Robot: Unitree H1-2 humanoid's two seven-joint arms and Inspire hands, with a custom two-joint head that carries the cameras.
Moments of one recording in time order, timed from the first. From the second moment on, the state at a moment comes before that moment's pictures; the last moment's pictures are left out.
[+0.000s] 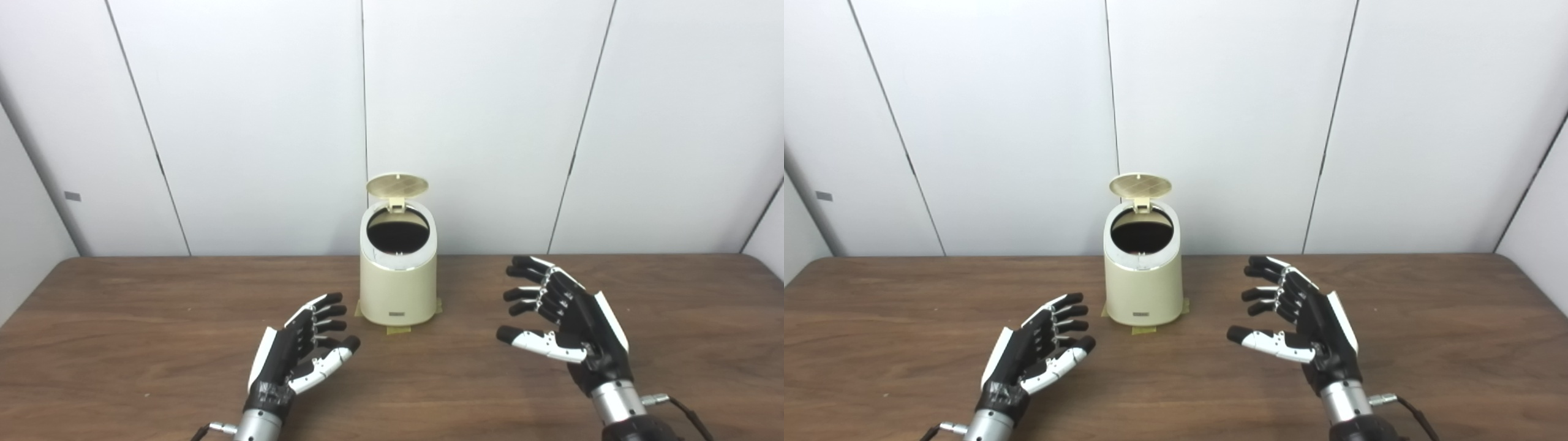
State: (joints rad) left arm -0.16 0.06 -0.03 0.07 0.09 -0.09 -0.07; right arm -0.15 -0.10 -0.04 -0.11 0.06 -0.02 0.07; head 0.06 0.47
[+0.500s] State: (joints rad) left arm -0.38 0.14 -0.05 0.00 0.17 -0.04 -0.08; right arm -0.13 -0.11 -0.04 -0.06 0.03 -0.10 0.07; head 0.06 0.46
